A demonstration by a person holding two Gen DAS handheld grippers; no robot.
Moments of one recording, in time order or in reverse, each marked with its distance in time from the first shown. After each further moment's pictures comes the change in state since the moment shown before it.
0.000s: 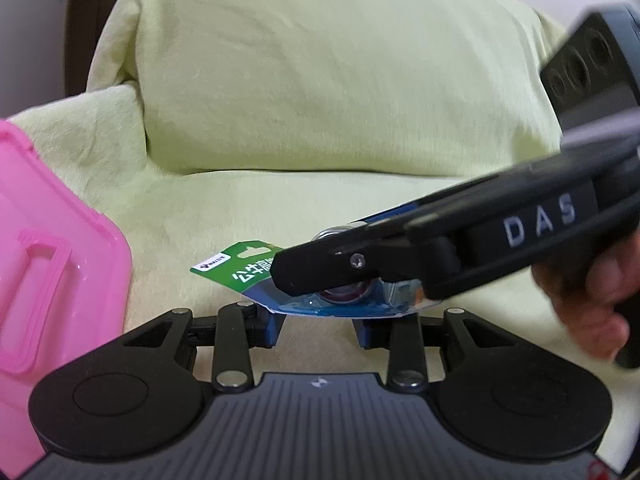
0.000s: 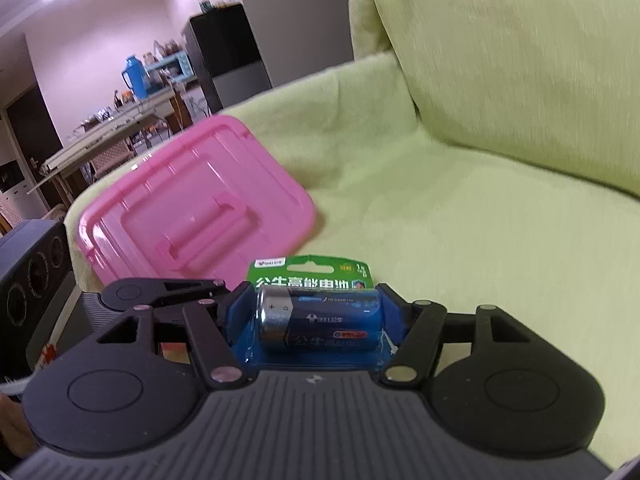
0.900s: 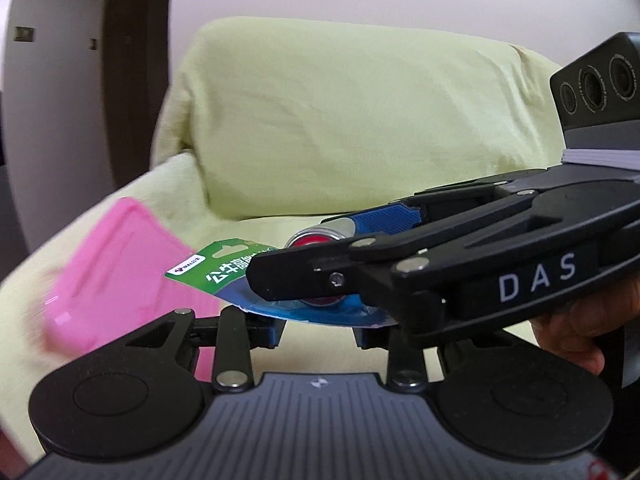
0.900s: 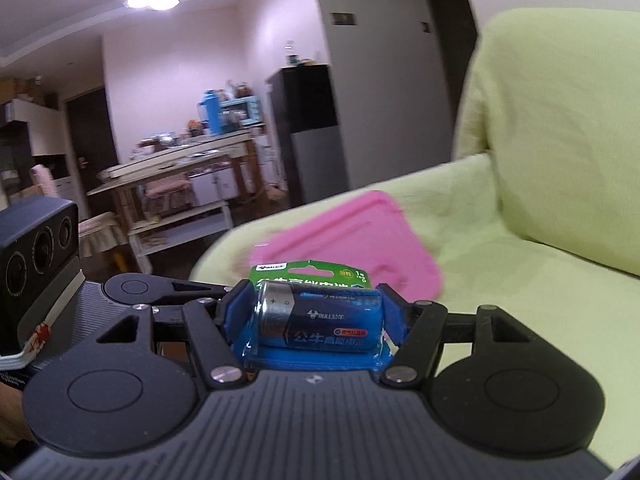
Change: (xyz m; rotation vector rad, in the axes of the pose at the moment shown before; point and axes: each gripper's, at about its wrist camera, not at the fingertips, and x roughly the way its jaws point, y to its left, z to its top) left arm -0.189 -0.045 -0.004 0.073 -0.084 0.155; right arm -0.100 0.168 -0.017 -0.178 -0.170 0.126
